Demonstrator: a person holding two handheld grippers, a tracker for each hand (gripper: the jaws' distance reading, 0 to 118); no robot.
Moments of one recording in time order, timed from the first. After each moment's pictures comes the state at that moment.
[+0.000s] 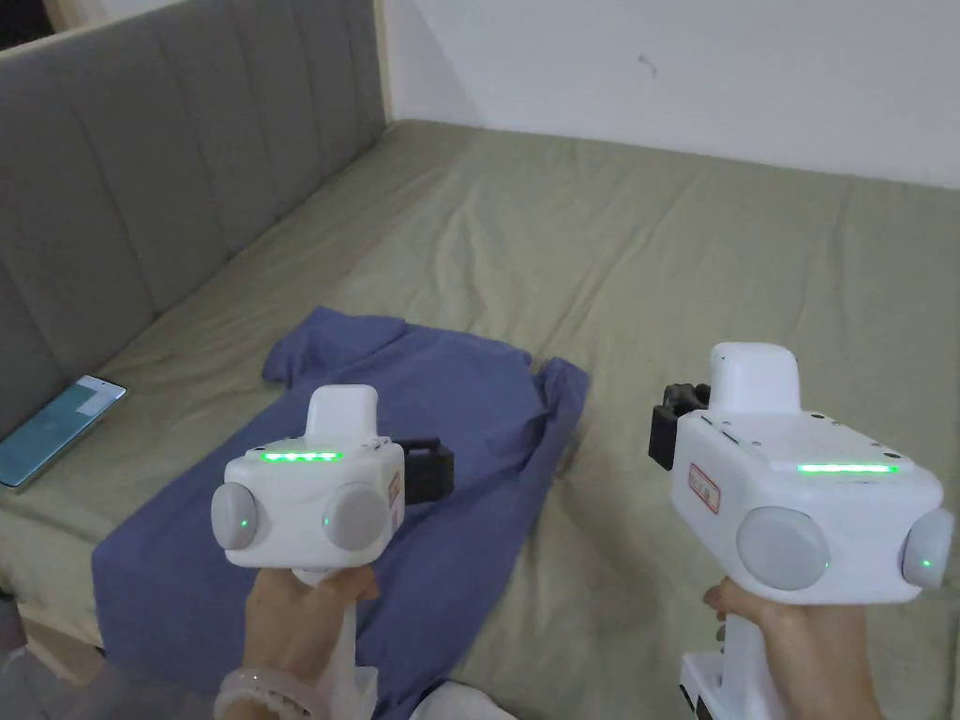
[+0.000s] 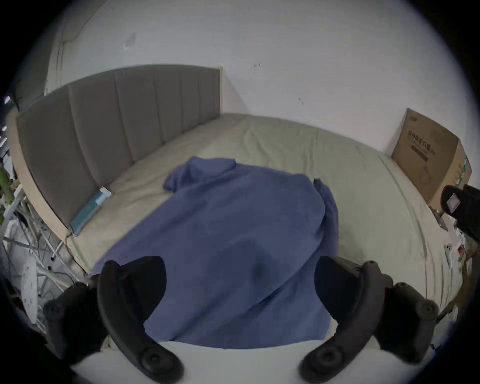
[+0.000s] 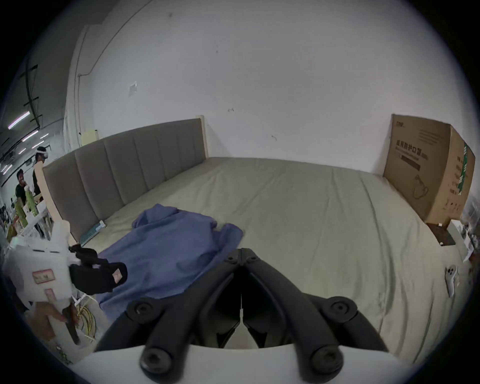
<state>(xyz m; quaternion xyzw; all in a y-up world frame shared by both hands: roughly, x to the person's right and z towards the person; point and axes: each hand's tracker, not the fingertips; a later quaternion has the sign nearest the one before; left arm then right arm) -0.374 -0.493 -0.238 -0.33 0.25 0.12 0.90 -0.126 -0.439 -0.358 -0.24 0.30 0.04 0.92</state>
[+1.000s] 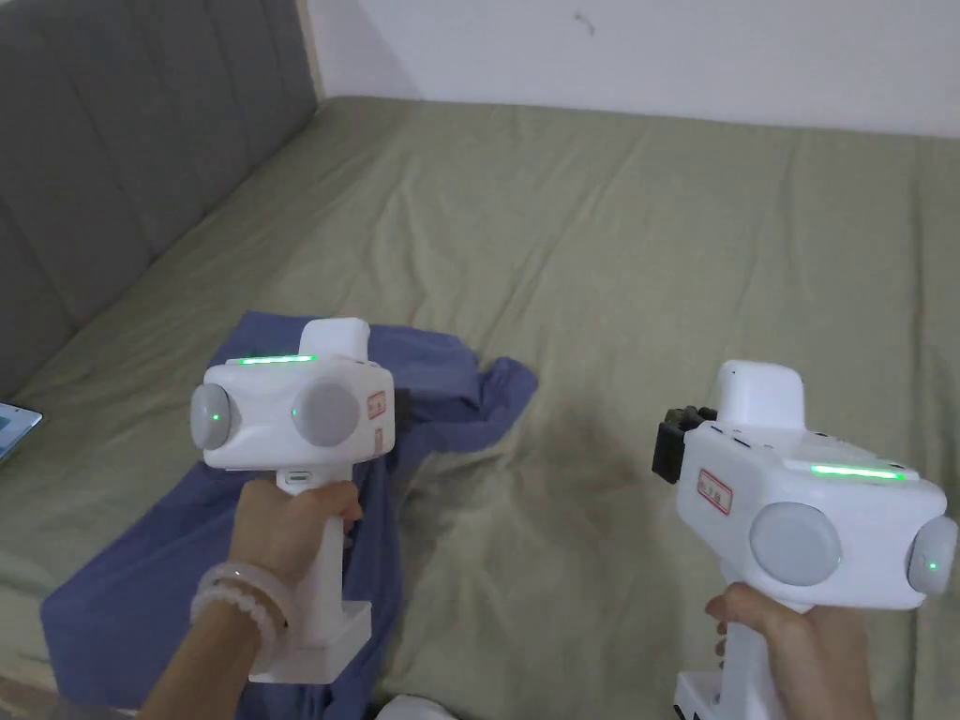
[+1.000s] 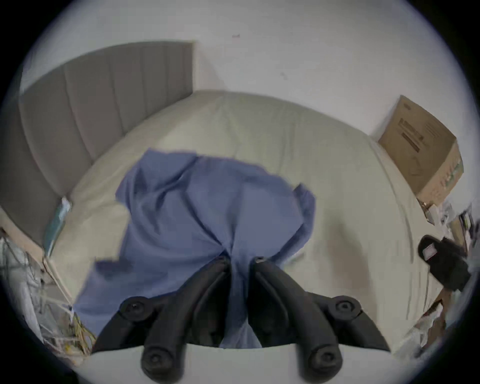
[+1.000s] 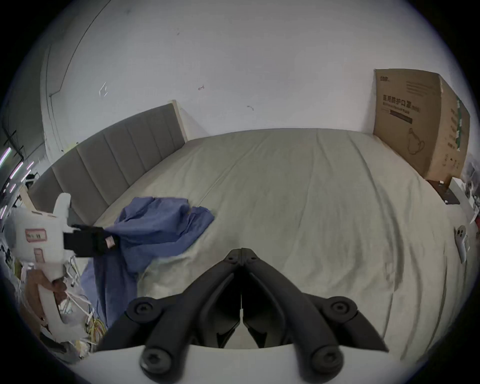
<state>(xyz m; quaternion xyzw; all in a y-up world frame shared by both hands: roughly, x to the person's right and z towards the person) -0.376 -0.452 -0.325 -0.36 0.17 0.13 0.91 -0.080 -0.469 -0.398 -0.31 0.26 -0.02 0.92</state>
